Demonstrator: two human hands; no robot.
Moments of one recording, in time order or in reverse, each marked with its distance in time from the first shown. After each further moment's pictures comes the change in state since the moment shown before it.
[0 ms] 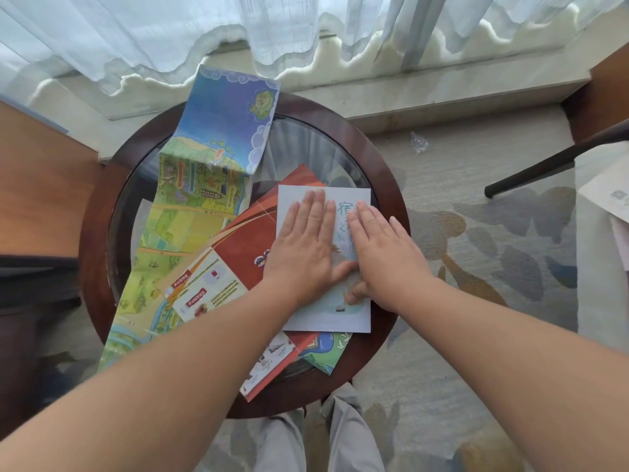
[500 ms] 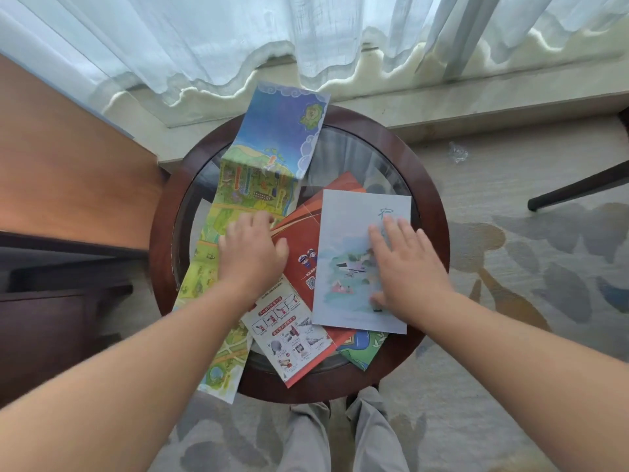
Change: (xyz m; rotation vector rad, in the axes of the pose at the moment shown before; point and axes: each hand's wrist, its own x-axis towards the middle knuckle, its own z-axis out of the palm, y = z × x) left_hand -0.067 -0.089 -0.044 -0.360 0.139 -0.550; right_hand -0.008 -0.030 -0.003 -0.043 0.026 -0.010
